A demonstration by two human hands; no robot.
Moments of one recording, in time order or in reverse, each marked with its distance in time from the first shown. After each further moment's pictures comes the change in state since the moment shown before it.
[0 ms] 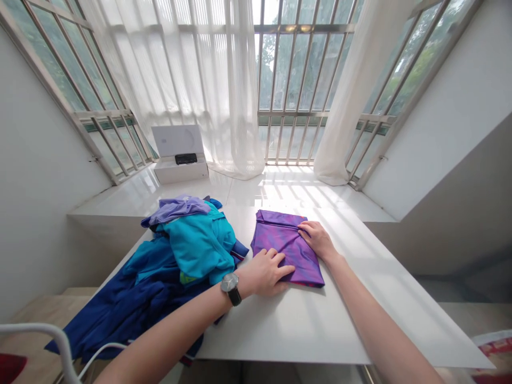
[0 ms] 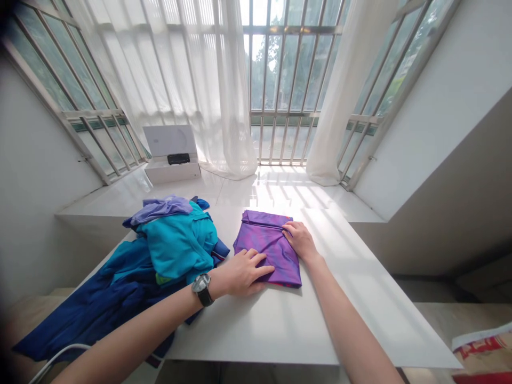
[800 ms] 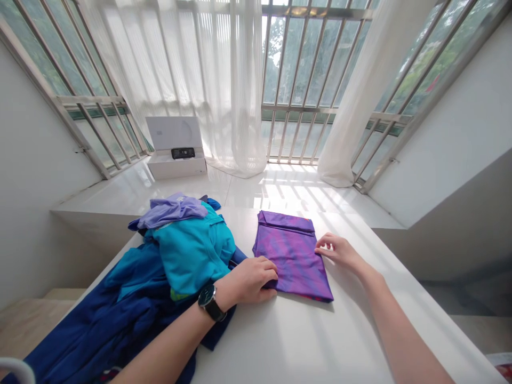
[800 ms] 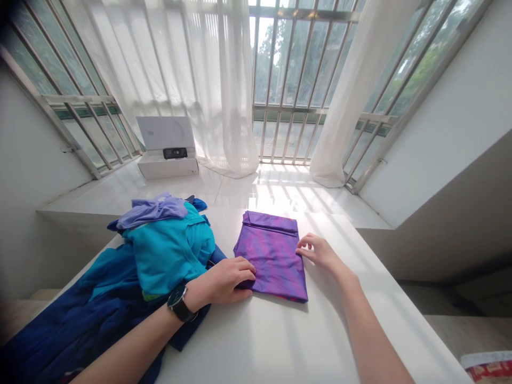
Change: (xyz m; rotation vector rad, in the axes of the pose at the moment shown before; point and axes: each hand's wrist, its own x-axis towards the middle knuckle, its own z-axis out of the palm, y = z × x) left_hand -0.021 -0.043 0.010 -0.331 0.107 0.028; right_hand -0.007 0.017 -0.049 0.349 -0.320 0.197
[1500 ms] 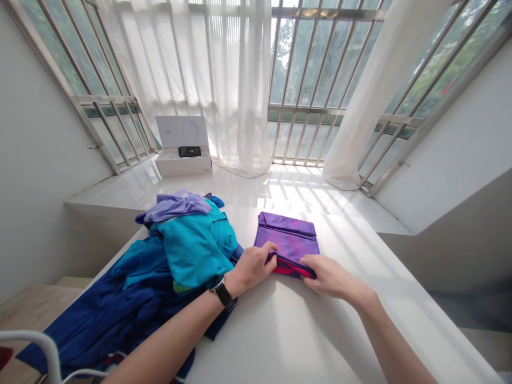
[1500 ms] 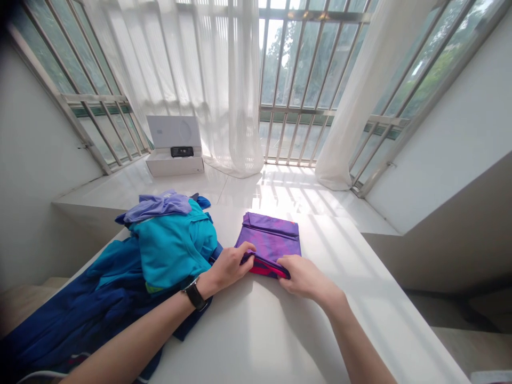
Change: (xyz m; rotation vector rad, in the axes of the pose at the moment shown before) left_hand 0.022 -0.006 0.020 -0.103 0.322 -0.459; right_hand -0.030 -0.104 0.019 -0.226 -0.296 -0.090
